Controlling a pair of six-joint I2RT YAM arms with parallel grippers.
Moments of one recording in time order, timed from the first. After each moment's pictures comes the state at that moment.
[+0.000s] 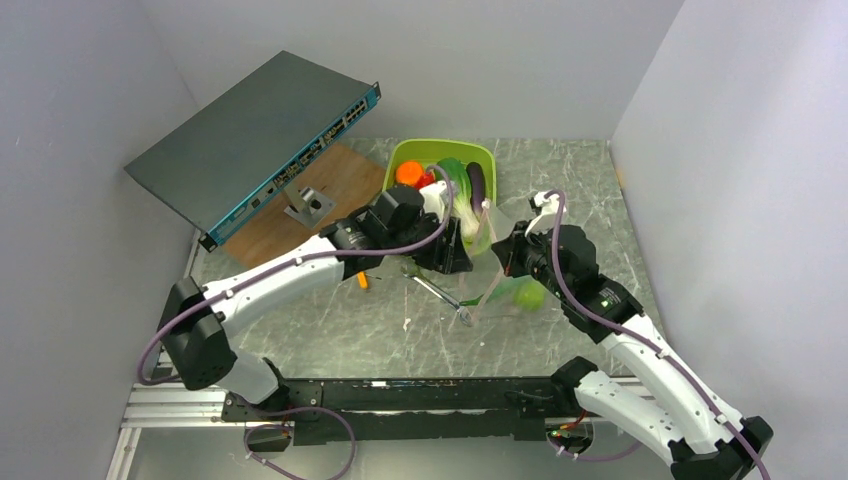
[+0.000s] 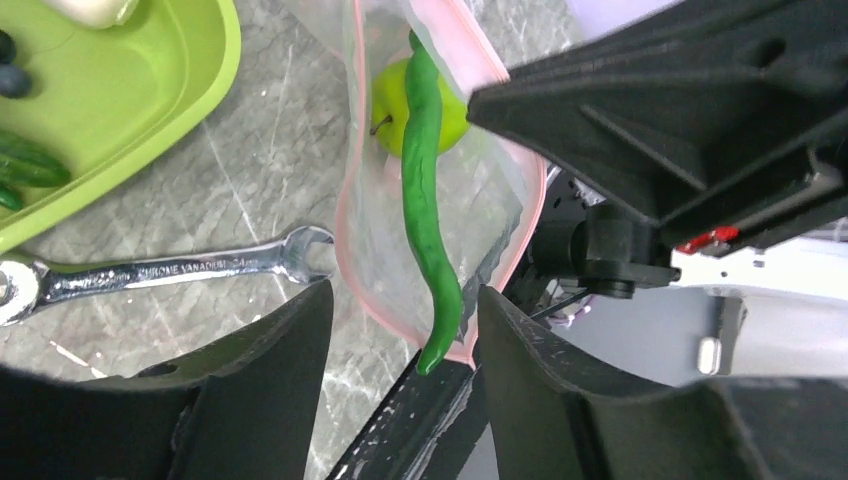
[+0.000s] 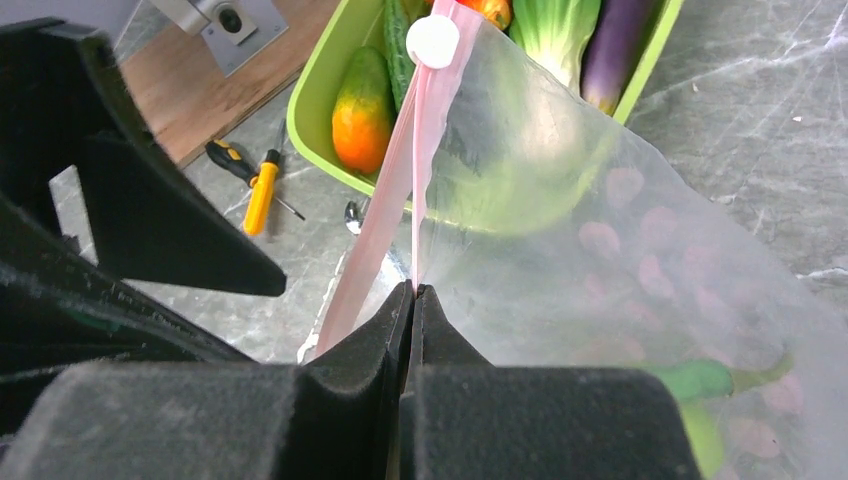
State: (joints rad) left arm -0.89 1.50 1.28 -0.32 0.32 -0.56; right arm 0.57 0.76 0.79 -0.39 0.07 0.36
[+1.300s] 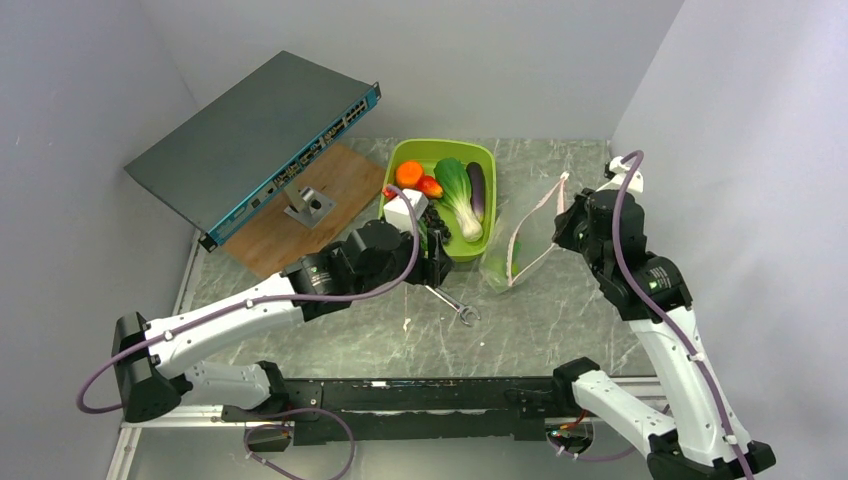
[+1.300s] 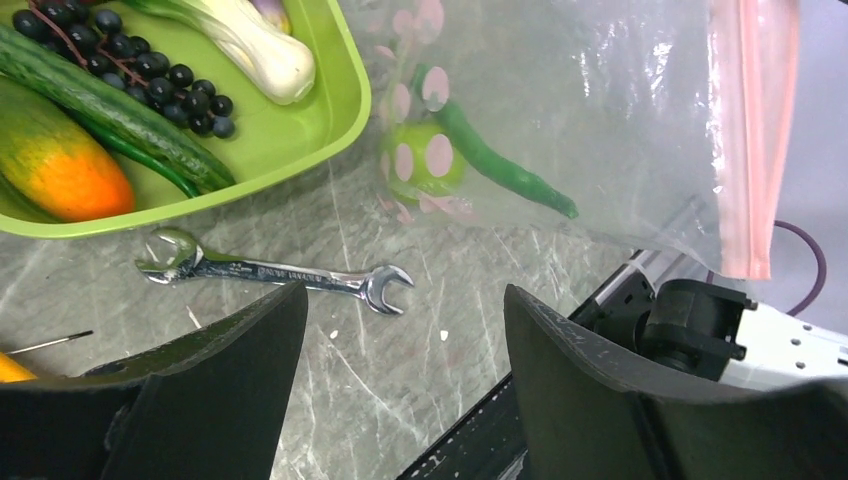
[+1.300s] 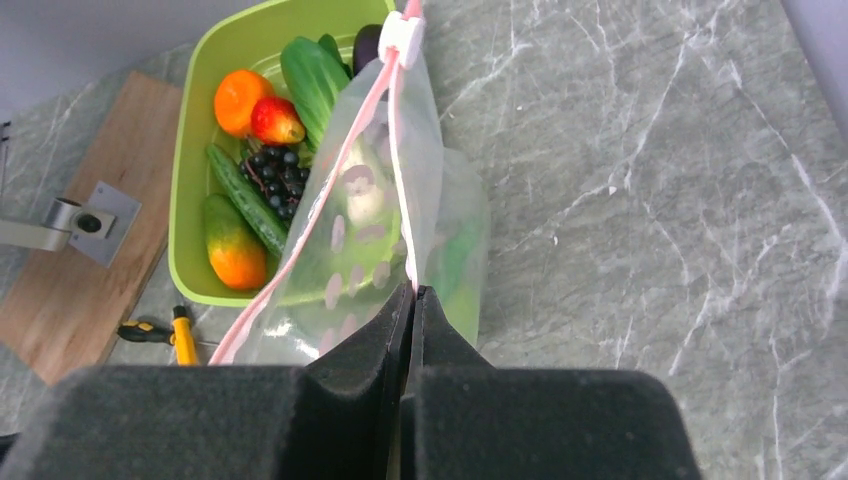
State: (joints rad) left arm -1.06 1.20 1.08 -0.27 -0.21 -0.56; right arm 0.35 0.85 1.19 -0.81 0.34 0.51
